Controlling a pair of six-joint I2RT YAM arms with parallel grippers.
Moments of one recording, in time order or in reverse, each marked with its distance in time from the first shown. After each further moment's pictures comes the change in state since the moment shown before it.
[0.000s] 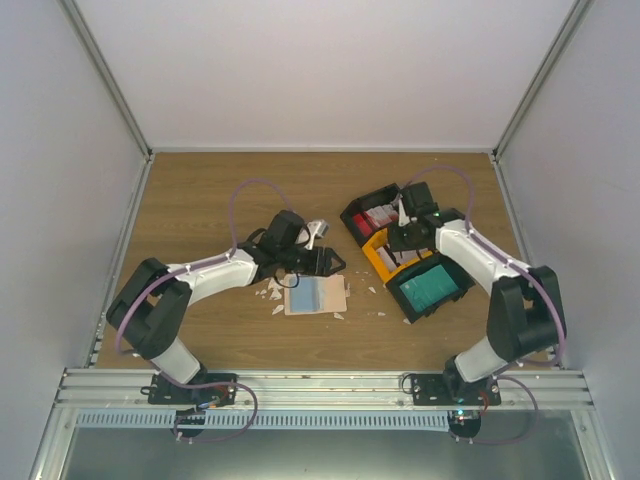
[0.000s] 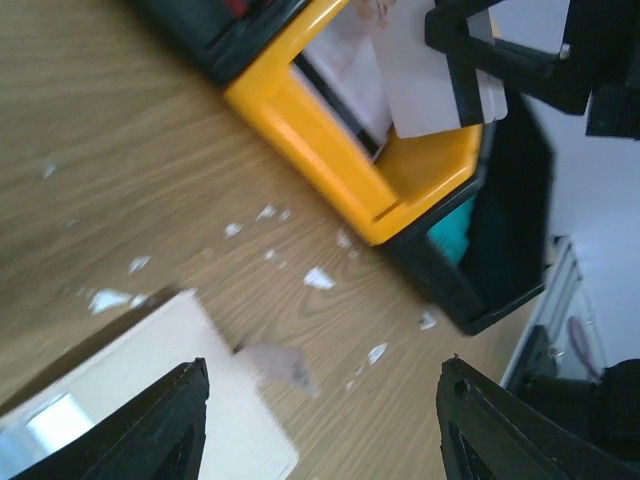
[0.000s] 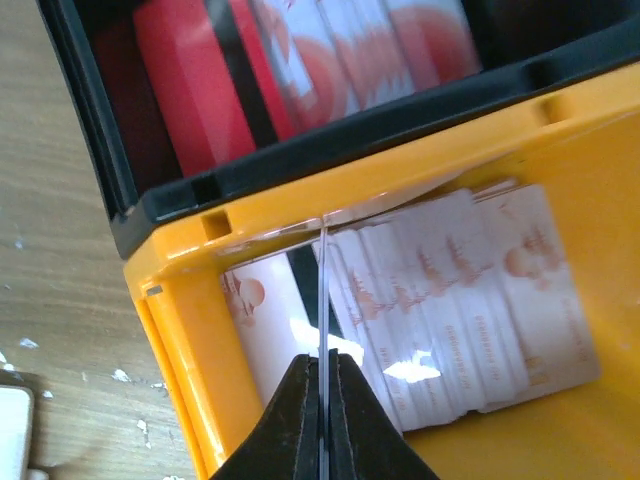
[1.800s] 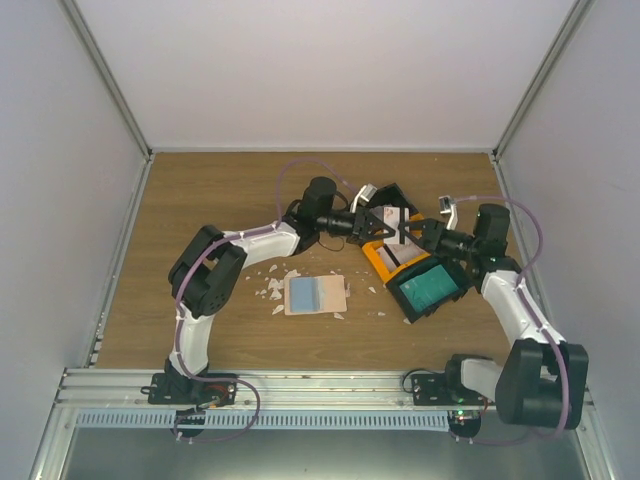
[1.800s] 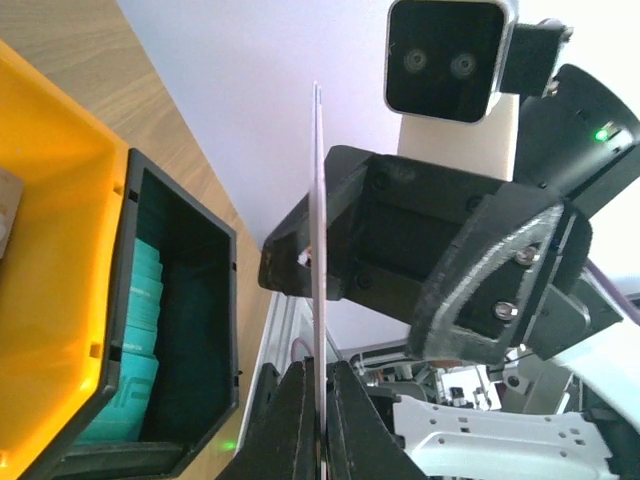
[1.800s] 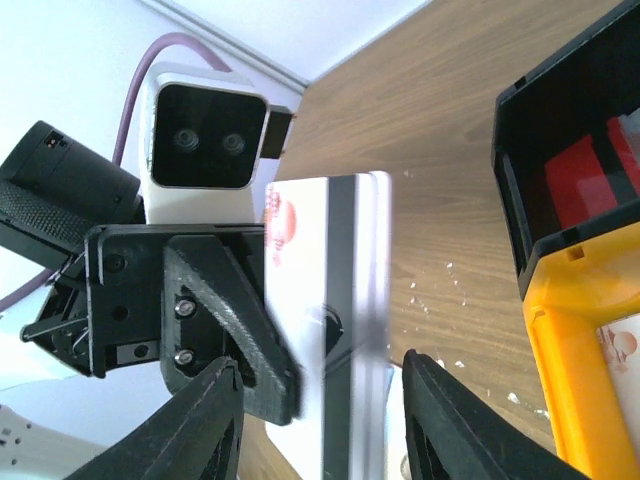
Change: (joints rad) left arm -0.034 0.435 0.470 0.498 0.492 -0.451; right arm -0.410 -0.399 -0.396 0.587 -1.057 0.381
